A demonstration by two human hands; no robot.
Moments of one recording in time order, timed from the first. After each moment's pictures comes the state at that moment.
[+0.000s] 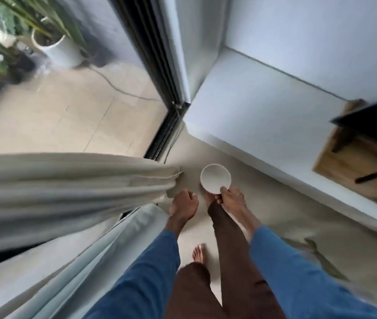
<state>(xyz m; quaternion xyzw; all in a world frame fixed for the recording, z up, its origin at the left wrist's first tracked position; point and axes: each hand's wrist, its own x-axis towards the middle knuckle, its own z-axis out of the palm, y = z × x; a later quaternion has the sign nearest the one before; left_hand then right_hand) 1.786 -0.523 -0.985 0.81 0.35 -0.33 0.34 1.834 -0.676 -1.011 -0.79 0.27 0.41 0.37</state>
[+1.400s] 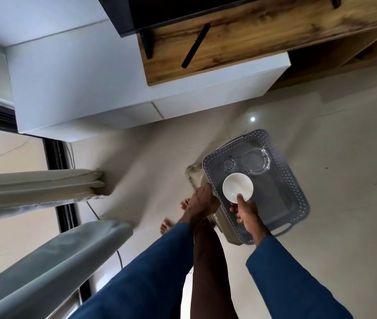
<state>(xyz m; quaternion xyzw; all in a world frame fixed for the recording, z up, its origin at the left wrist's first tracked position) 1.529 -0.964 -1.023 0.84 -0.15 -0.49 0.18 1.413 -1.075 -1.114 -0.48 0.67 0.20 0.53</state>
